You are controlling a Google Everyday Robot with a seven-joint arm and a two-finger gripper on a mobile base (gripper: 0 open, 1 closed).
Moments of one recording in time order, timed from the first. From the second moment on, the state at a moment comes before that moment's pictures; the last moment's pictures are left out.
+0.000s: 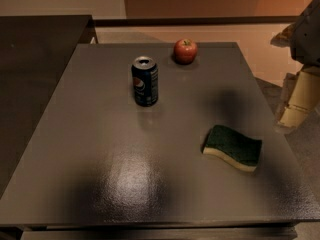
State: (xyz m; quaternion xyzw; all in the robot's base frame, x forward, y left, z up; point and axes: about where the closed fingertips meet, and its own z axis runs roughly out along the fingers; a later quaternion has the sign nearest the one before) arm 0.438 -0.217 0.976 -0.60 0.78 -0.03 0.16
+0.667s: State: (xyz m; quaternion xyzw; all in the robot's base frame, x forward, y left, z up) arm 0.455 -0.213 0.968 -0.60 0.78 -0.01 0.17
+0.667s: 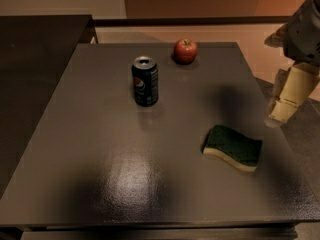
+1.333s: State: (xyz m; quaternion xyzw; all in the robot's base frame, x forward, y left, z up) arm 0.539 -0.191 0.942 -0.57 0.79 0.05 0.22
